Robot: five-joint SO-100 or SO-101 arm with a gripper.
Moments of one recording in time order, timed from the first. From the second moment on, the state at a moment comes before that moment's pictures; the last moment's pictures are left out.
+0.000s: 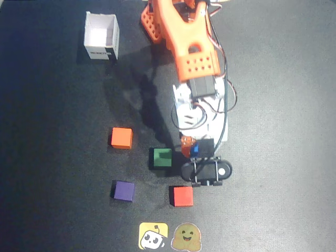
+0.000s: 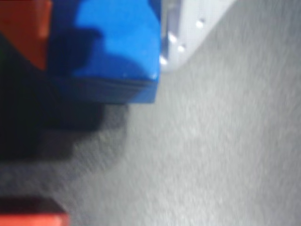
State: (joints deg) arm -16.1 95.4 113.9 53.3 100.8
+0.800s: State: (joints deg) arm -17.2 118.2 131.1 63.1 100.8
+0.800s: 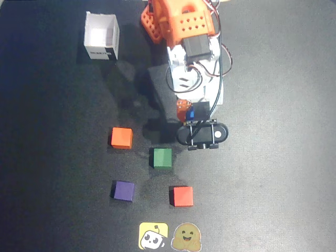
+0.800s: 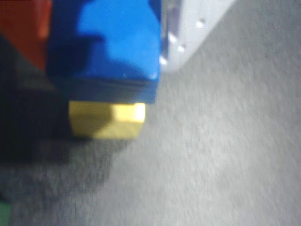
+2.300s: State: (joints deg) arm -17.1 117.2 139.4 51.1 101.2
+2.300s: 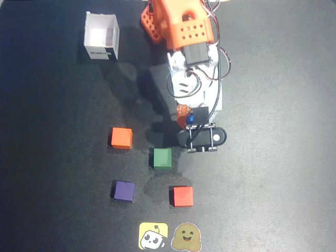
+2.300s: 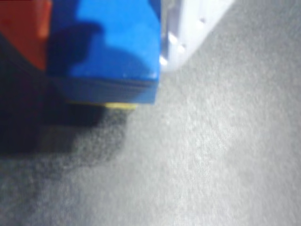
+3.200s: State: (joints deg) arm -17.1 120.4 140.8 52.5 101.2
